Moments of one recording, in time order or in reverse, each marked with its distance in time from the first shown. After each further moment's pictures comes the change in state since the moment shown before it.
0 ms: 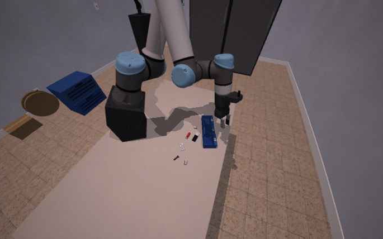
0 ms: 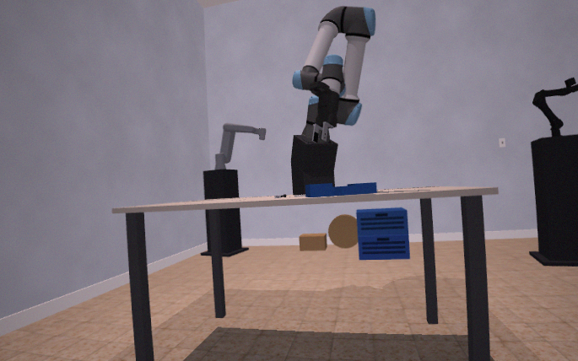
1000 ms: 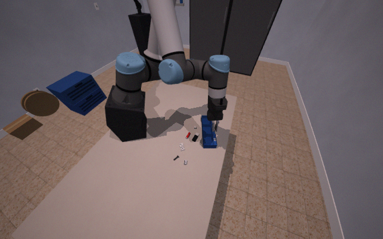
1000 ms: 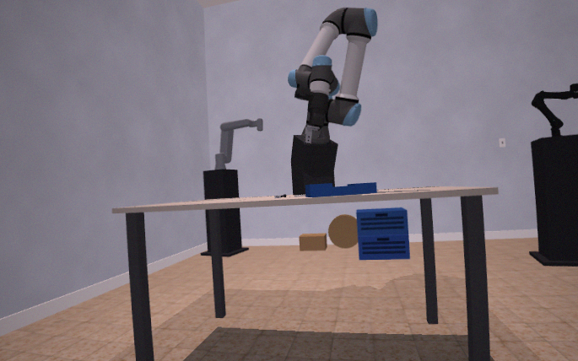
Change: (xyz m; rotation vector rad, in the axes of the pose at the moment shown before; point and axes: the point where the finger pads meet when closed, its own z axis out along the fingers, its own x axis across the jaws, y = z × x) arm 0.066 0.011 -0.003 -0.060 0.050 0.608
